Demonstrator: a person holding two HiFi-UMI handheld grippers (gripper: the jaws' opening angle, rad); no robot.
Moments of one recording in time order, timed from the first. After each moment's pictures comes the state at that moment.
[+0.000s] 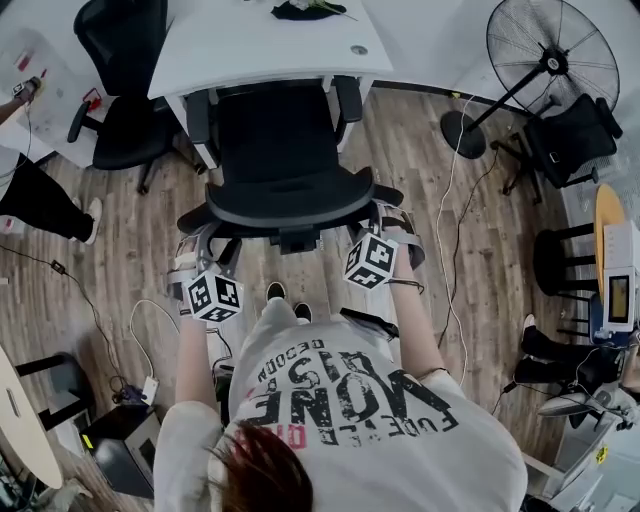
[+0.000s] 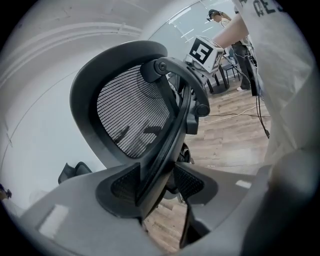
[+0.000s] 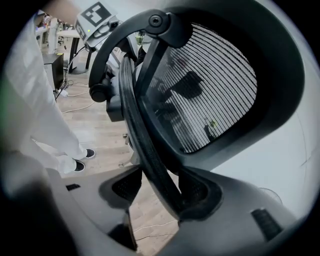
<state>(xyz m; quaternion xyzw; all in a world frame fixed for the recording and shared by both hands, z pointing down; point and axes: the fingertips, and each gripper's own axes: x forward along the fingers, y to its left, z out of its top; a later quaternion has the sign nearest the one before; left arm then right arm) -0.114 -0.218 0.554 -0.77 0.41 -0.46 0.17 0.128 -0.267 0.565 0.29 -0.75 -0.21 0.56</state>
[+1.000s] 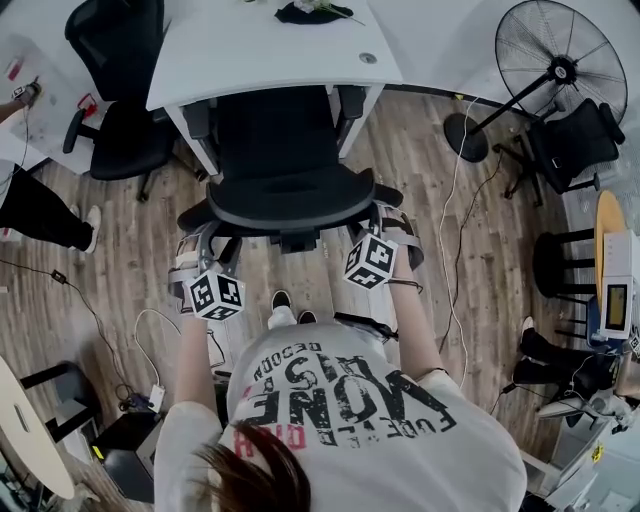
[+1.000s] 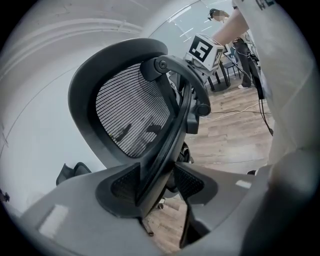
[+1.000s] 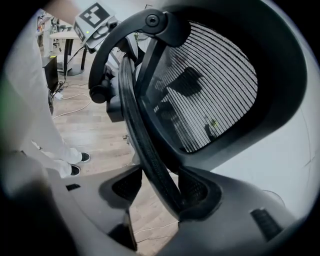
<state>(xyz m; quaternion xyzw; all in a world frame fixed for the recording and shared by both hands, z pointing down) -0.146 -0.290 0.556 -0.77 0.40 -0.46 0.17 0.097 -0.333 0.567 0.29 -0.74 -0.19 0.57</state>
